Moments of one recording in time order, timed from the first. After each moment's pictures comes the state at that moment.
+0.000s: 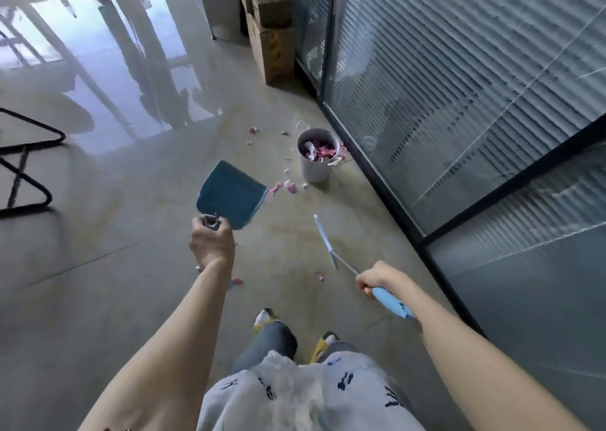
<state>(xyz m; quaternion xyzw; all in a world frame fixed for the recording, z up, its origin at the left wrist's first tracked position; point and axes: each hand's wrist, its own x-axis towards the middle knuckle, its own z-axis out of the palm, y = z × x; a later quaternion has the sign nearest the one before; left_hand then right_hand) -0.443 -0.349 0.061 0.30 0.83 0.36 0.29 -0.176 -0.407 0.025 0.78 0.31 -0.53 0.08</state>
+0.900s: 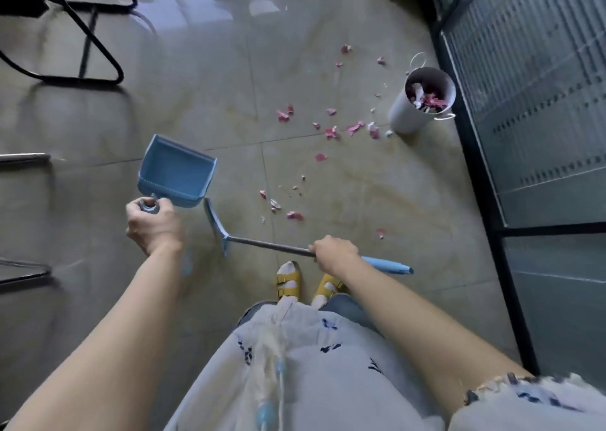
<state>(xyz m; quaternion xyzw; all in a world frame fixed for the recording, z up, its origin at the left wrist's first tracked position) -0.755 -0.385 0.011 0.12 0.92 0.33 0.15 -0.498 -0.375 -0.061 0.51 0.73 -0.31 0.33</state>
